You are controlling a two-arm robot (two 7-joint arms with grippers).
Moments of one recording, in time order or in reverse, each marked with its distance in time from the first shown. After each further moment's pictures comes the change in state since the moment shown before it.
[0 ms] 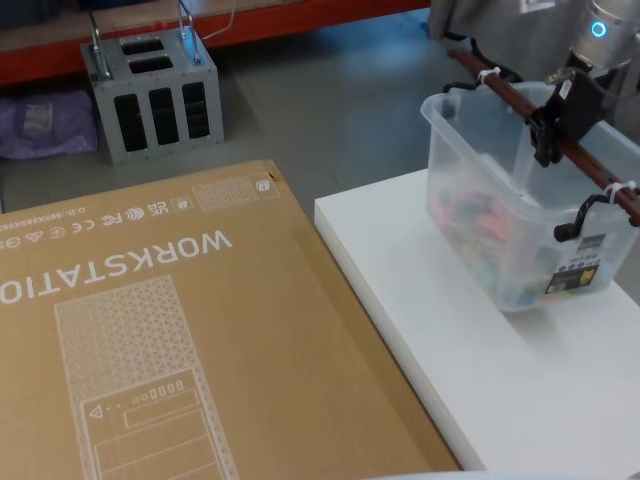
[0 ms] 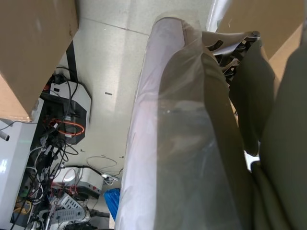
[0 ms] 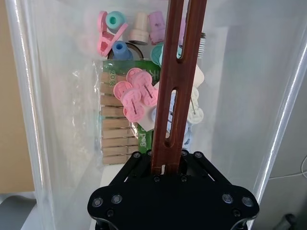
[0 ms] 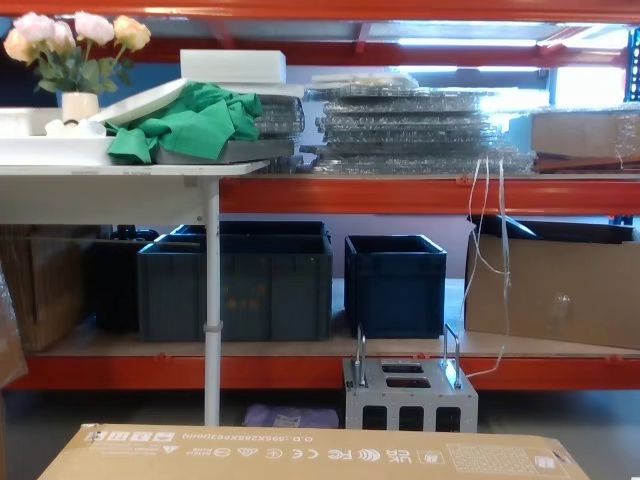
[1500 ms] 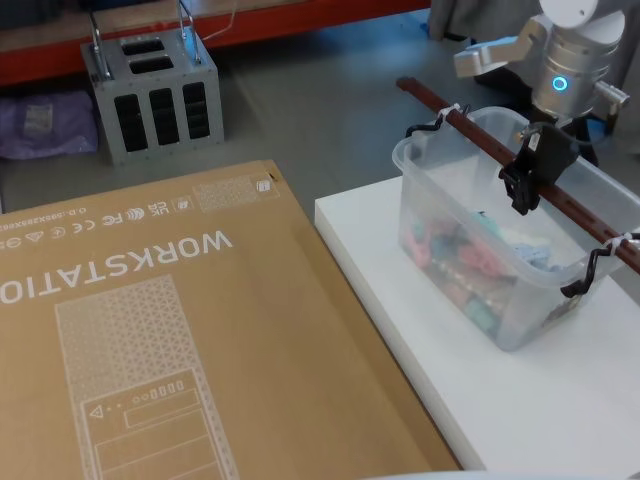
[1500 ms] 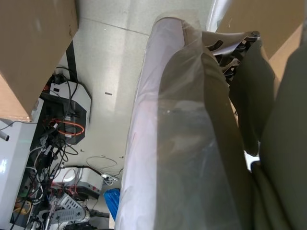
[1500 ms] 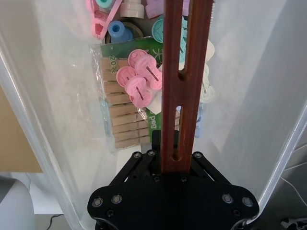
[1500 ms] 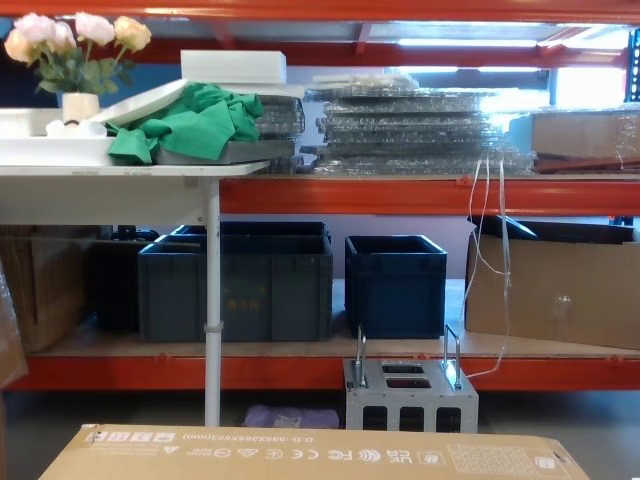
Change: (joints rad) left arm 0.000 0.000 0.000 0.000 0.000 0.000 0.000; right arm -0.097 -0.062 0.023 -0.031 -0.054 -0.075 0.043
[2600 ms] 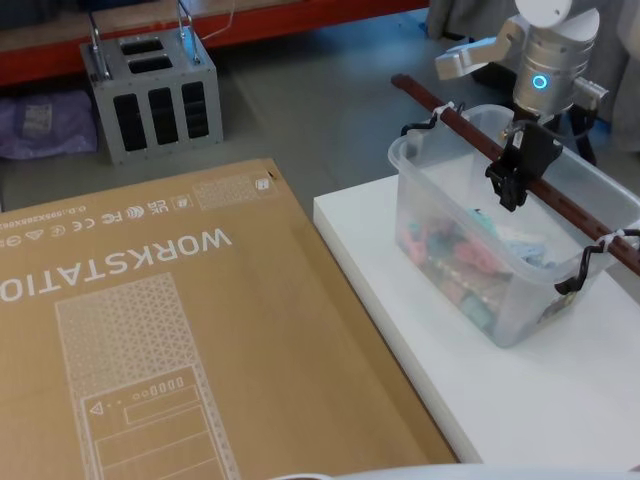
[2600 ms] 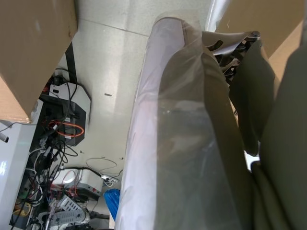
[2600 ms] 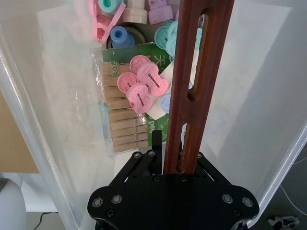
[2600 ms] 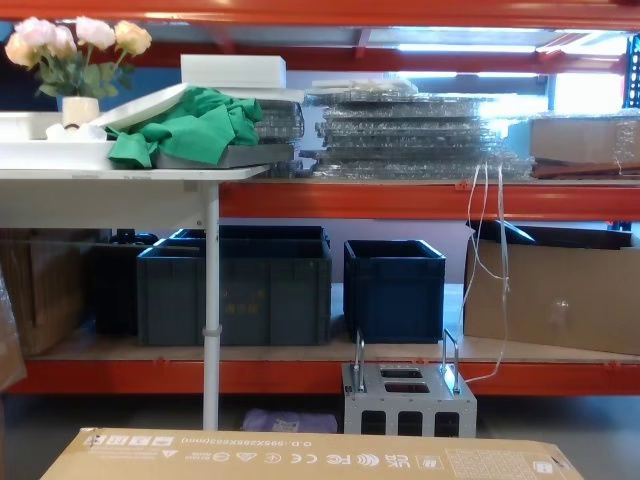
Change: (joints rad) left arm 0.000 0.000 0.000 0.000 0.000 0.000 0.000; right arm -0.009 -0.077 0.015 0.076 -0.043 -0.056 0.018
